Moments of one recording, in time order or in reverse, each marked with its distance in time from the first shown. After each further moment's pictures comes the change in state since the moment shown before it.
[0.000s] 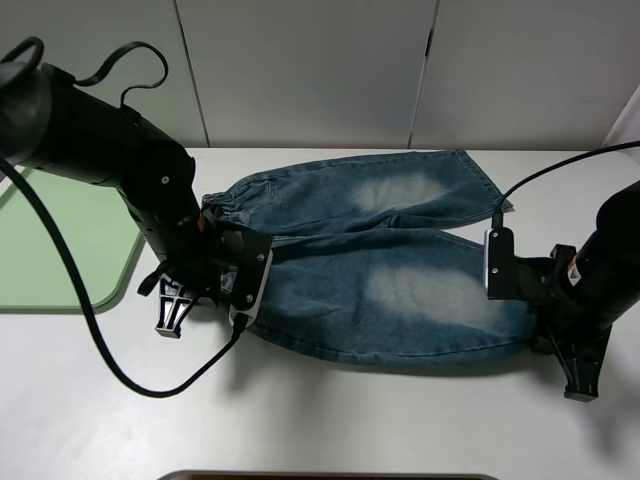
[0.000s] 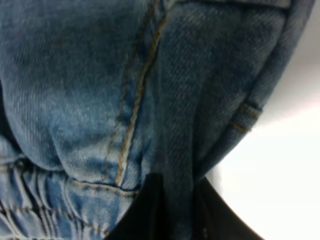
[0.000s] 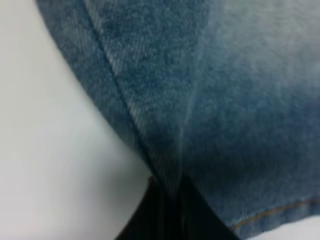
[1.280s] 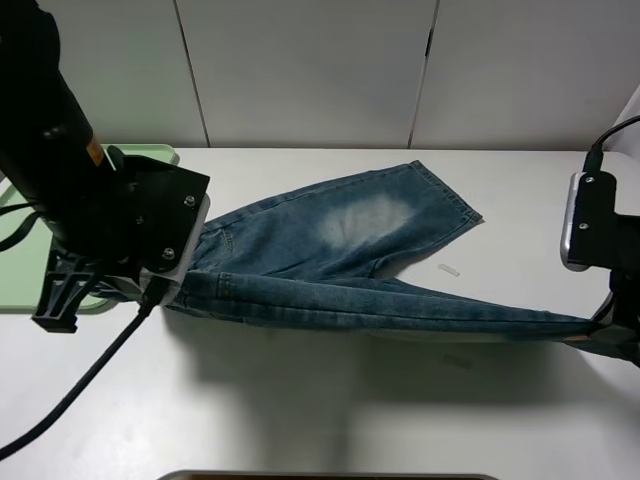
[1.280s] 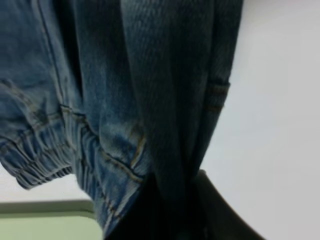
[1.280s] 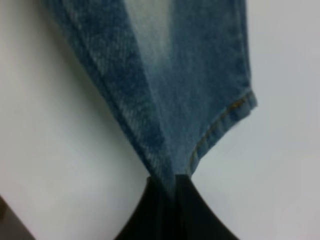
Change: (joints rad) left arm -0.002 -0.408 0.000 -0.105 0.470 -0.020; right arm 0.000 -0.548 0.001 0.111 0.380 0.036
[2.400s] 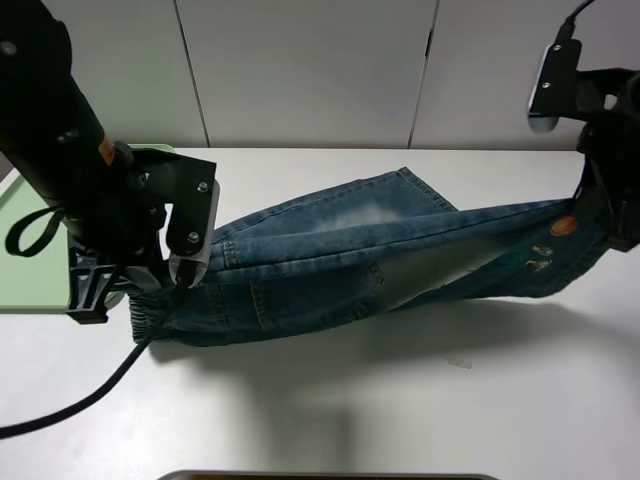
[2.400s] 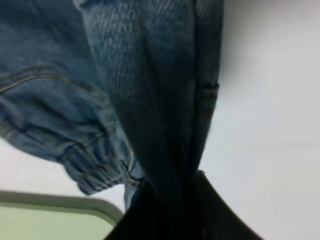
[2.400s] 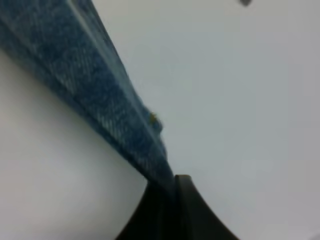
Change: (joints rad) left arm -0.003 0.015 0.000 0.021 -0.059 -0.128; right arm 0.000 0.214 -0.380 -0.062 0.129 0.040
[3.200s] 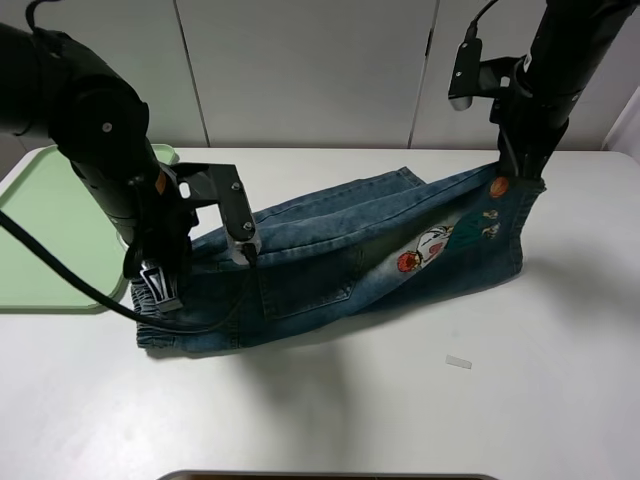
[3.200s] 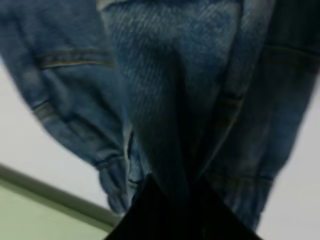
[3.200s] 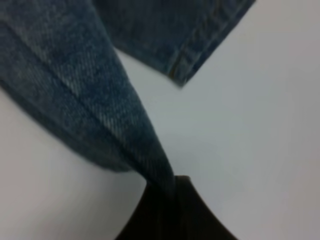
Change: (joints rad) left arm 0.001 0.173 0.000 0.123 -0.193 -0.342; right arm 0.000 0.481 -0.447 -0.038 0.019 -0.108
